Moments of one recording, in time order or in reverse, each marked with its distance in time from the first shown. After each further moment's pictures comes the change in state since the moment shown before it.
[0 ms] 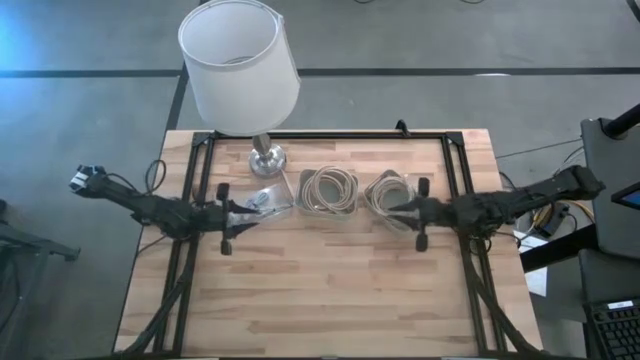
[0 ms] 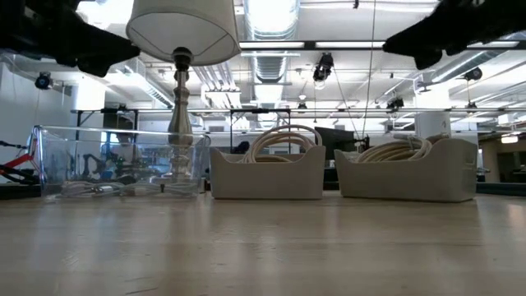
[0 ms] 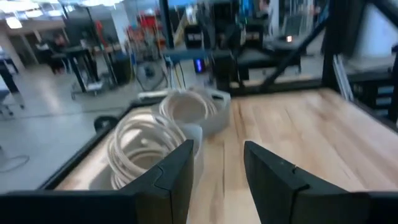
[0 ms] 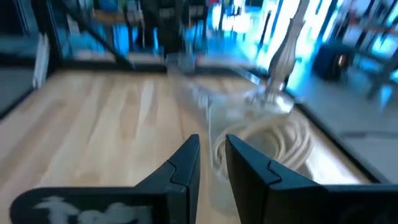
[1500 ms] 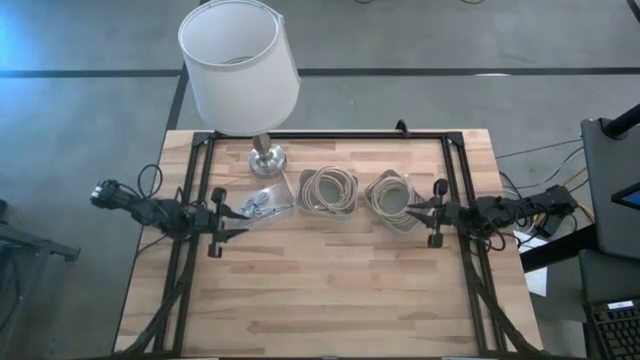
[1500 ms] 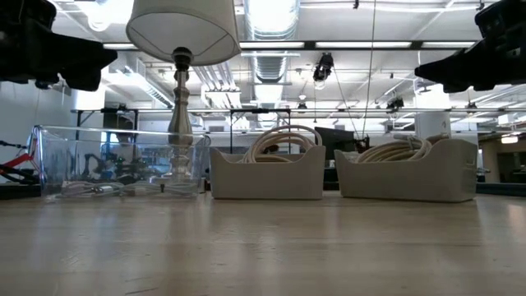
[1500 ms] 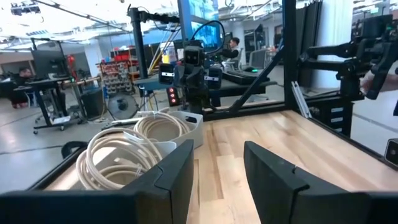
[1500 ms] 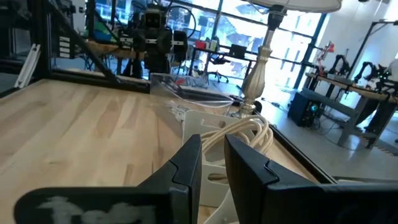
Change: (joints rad) left arm 0.005 -0.329 -0.188 -0.093 0.151 0.051; right arm -0.002 -0.614 -0.322 -0.095 0.029 -0.187
